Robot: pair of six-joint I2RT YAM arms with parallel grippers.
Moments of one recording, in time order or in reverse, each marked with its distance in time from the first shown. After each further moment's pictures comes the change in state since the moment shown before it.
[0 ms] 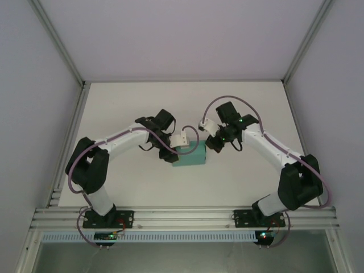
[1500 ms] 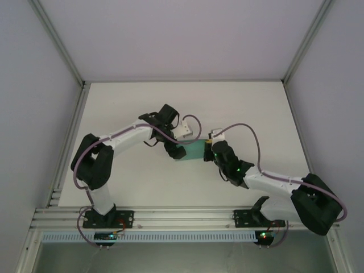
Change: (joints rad) left arm -0.005 0.048 0.079 0.089 -0.132 -0.246; right arm 0.317 -0.263 -0.677 1.035 0.706 0.752
